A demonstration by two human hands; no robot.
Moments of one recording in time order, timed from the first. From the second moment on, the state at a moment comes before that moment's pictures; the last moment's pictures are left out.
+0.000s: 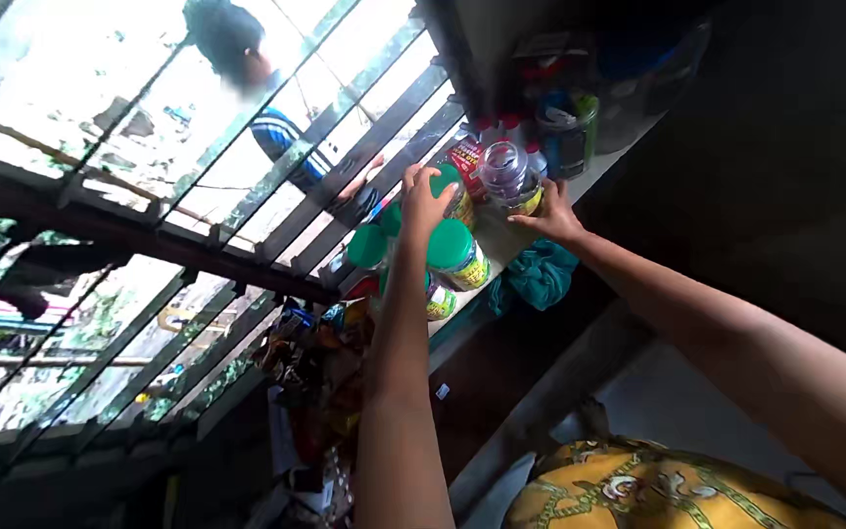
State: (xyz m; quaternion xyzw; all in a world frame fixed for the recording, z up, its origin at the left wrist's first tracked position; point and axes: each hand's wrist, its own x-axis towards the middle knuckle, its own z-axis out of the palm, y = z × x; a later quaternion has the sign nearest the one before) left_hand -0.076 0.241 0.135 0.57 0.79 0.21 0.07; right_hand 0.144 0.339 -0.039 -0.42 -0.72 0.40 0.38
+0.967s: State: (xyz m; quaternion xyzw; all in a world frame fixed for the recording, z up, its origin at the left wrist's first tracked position) left_hand 0.075 -0.404 -0.231 0.05 0.78 0.15 0.60; right_hand 0.017 -0.073 -0.131 -0.21 -0.22 0.92 -0.26
